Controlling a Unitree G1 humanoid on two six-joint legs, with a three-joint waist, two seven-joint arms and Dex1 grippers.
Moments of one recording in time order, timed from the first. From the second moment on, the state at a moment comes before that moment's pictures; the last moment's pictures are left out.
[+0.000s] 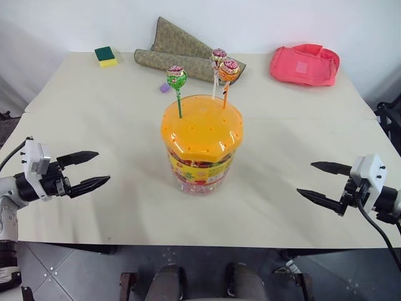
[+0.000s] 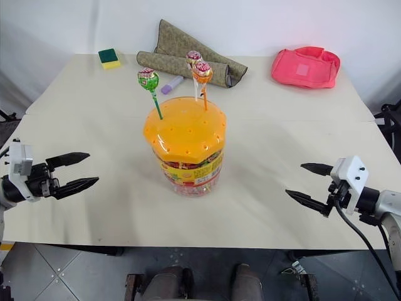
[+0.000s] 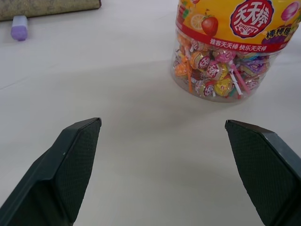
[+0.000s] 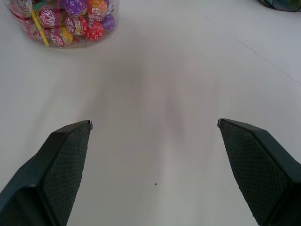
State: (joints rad) left arm -0.26 0.87 0.41 0.33 -0.52 0.16 -1.32; right arm -0.01 -0.88 -0.37 -0.08 0.47 0.19 1.13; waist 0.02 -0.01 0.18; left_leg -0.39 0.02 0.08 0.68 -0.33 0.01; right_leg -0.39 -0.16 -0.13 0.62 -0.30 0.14
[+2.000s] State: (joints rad) left arm -1.11 0.62 0.08 0.25 -0.67 0.58 -1.35; right arm -0.18 -0.86 -0.47 -0.35 0.76 0.43 0.99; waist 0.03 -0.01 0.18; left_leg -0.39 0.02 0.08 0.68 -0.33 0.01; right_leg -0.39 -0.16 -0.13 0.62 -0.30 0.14
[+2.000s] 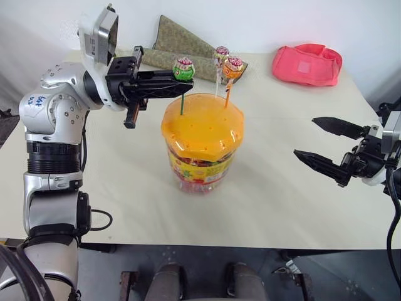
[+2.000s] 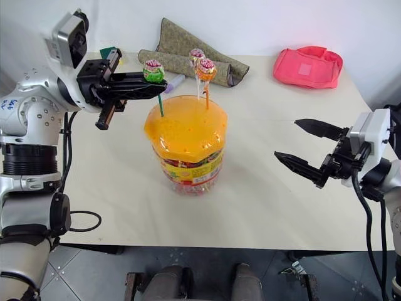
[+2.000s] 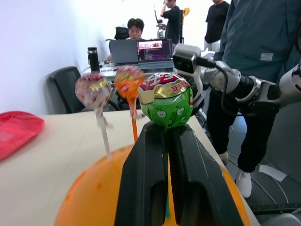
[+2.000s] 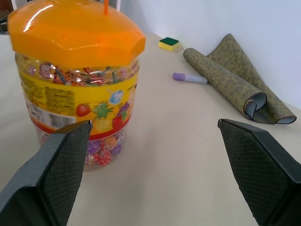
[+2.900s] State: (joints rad) left arm -0.78 1.05 -0.04 0.24 -0.34 1.10 -0.90; right arm -0.18 -0.90 -0.42 -0.46 0.92 0.54 1.13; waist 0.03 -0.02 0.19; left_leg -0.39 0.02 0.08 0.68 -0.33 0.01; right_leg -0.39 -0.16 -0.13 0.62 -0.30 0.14
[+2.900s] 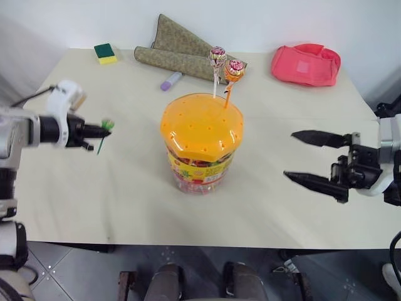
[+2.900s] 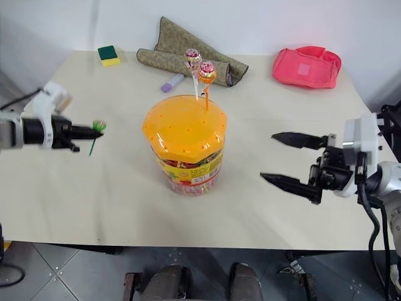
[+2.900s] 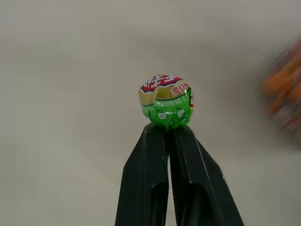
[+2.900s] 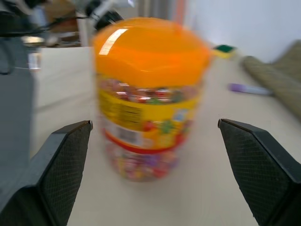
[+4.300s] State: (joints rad) left arm -0.79 0.88 0.32 0.17 -0.68 0.67 -1.37; right arm -0.72 -0.85 -0.21 -0.31 0.91 0.68 0.93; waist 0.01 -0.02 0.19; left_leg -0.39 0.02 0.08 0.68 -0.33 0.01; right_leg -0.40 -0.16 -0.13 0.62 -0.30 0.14
